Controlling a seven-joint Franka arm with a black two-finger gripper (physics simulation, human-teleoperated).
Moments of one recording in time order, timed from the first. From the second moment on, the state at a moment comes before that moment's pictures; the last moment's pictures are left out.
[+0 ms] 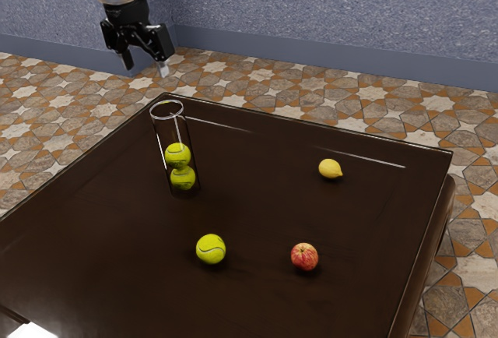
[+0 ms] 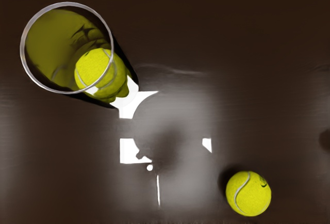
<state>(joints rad) -0.01 0.10 0.04 -1.40 0.00 1.58 0.06</state>
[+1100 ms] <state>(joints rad) -0.09 0.07 -0.05 -2.14 -0.04 2.11 0.03</state>
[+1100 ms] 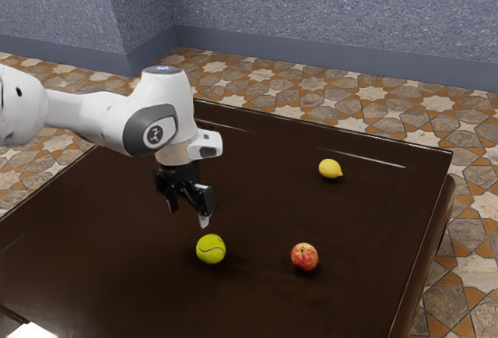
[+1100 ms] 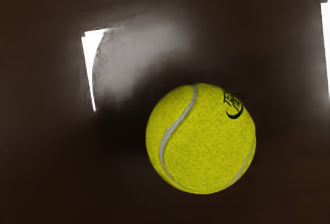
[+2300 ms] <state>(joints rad) -0.13 0.11 -0.04 -2.13 -0.08 2.20 0.01</state>
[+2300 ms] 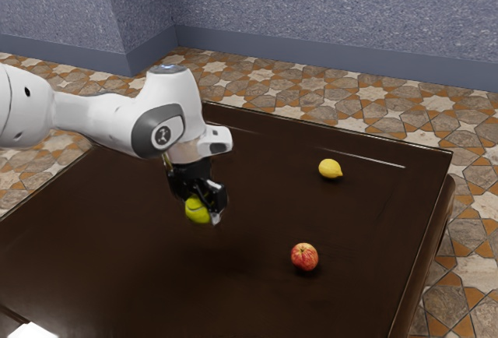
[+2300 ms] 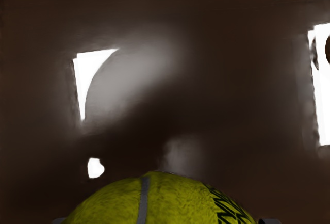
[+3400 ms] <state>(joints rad) 0.06 0.42 0.09 -1.23 -0.02 1.67 0.02</state>
